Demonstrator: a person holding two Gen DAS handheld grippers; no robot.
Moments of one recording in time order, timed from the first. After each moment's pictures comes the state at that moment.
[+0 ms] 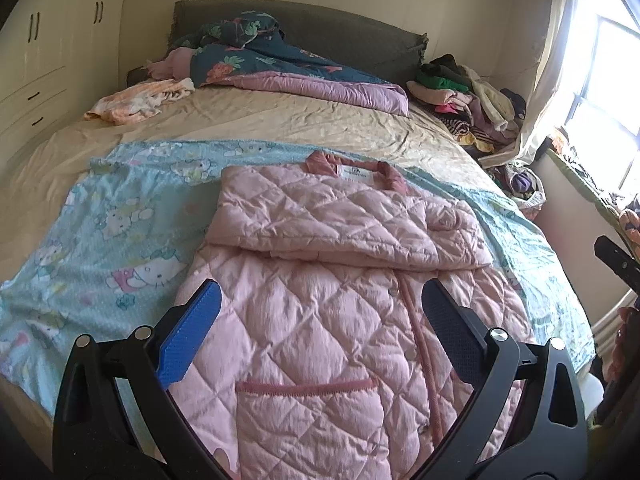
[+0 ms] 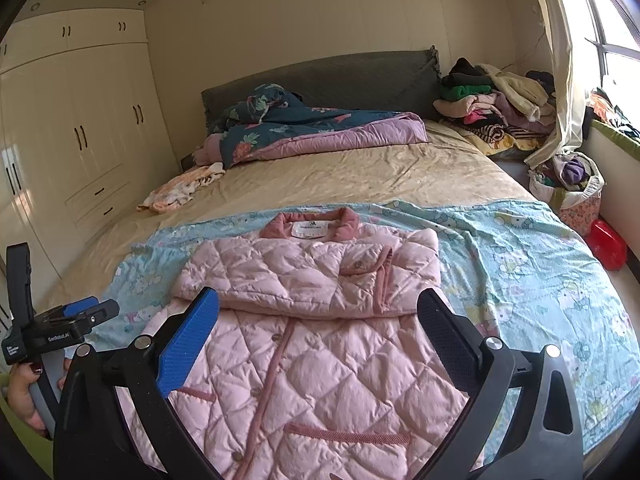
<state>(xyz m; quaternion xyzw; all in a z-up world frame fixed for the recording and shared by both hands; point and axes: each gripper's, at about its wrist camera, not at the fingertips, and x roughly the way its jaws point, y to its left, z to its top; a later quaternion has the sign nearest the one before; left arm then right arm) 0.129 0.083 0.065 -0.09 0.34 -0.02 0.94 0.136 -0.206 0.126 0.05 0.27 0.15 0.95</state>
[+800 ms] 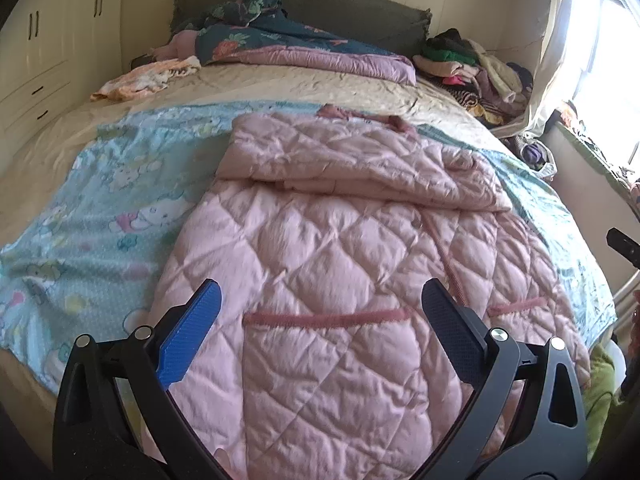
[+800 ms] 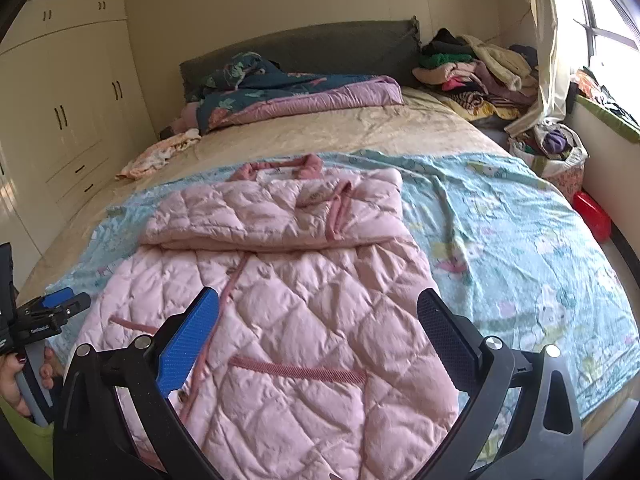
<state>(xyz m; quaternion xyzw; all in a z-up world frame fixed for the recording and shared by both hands) 0.094 0.081 0.000 -0.07 0.37 0.00 0.93 0.112 -0.246 0.058 0.04 0.33 0.12 0.94</state>
